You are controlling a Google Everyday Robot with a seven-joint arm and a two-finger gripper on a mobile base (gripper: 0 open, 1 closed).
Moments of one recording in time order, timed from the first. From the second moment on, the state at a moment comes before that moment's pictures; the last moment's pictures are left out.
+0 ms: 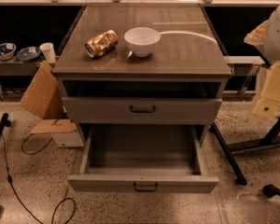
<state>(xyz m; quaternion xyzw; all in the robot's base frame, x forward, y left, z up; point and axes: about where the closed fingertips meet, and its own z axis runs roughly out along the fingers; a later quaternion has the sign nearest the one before) 0.438 -0.217 0.976 -0.60 0.78 -0.03 0.16</state>
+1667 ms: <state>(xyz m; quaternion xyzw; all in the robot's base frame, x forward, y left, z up) 0.443 -0.175 0.783 -0.79 0.59 -0.06 0.18</state>
